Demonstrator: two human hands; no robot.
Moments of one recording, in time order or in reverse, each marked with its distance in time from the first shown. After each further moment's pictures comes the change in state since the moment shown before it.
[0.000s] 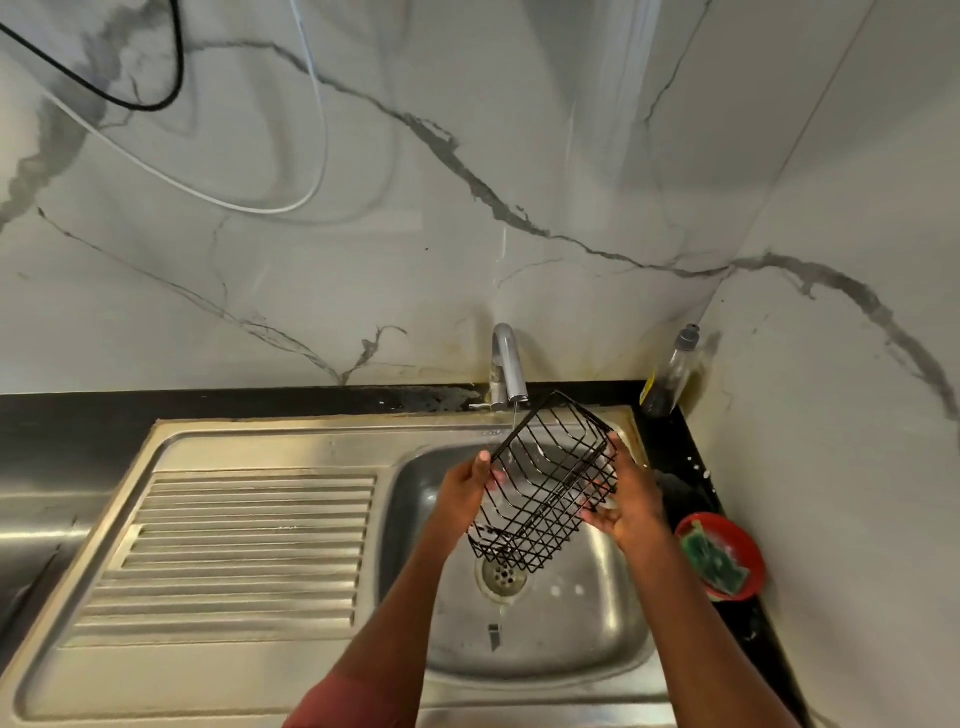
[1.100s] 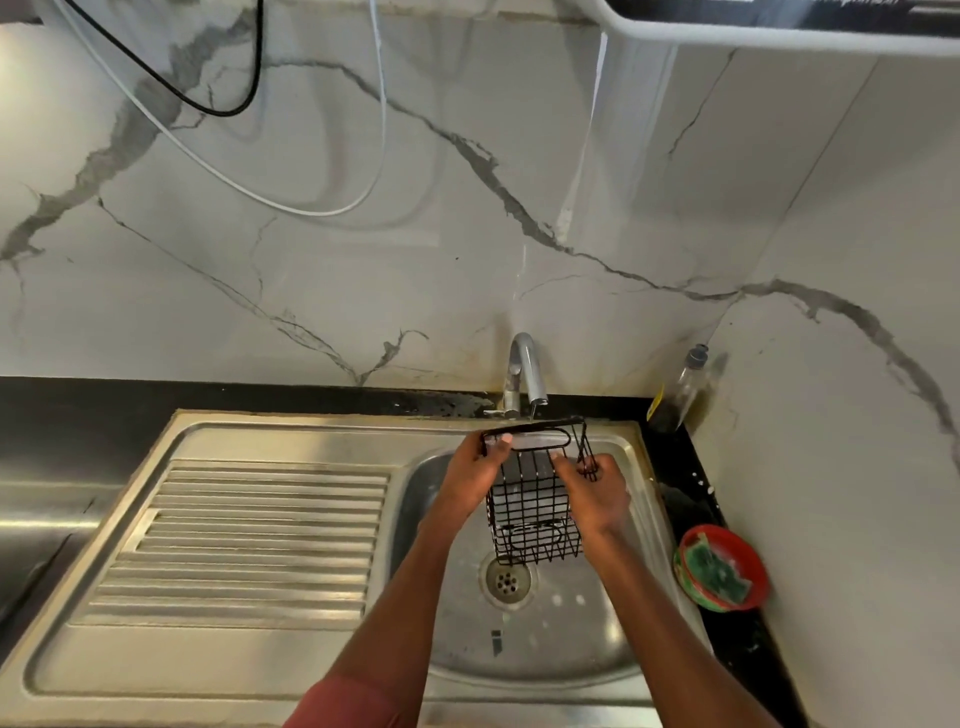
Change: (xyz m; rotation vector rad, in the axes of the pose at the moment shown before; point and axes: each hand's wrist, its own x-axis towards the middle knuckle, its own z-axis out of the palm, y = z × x) left_hand -0.013 0.037 -0.021 -0.019 0.068 0.127; right_hand -0.039 0.036 0.043 -0.536 0.107 -0.583
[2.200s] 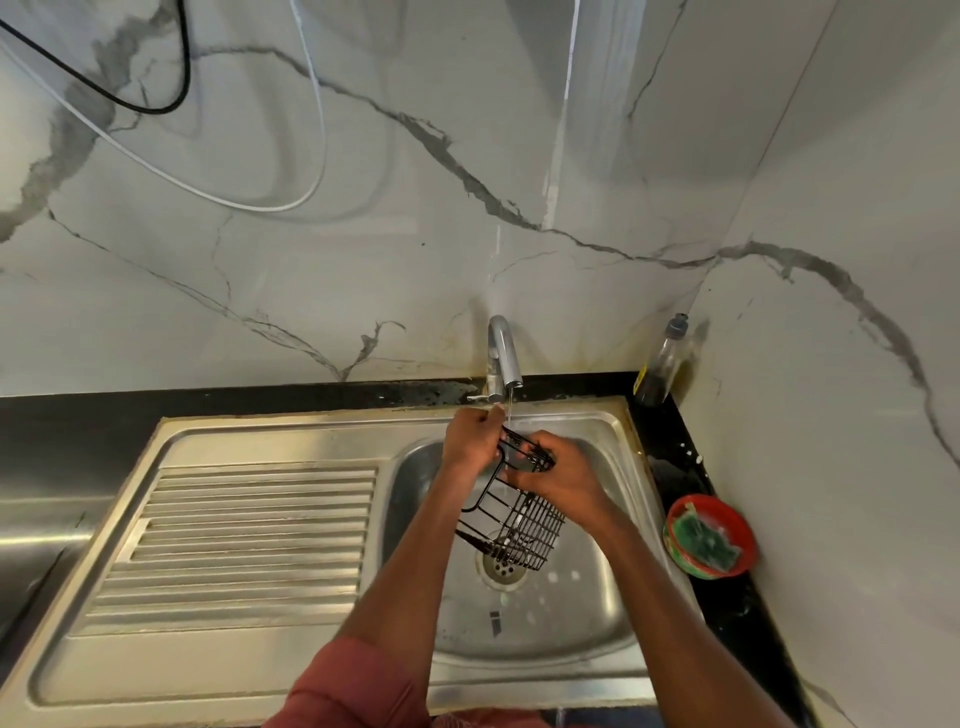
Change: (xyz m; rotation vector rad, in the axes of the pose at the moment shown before) left_hand 0.016 0.037 0.028 0.158 0.064 -0.065; right_hand 0.005 -0.002 -0.017 0.048 -0.580 -0.306
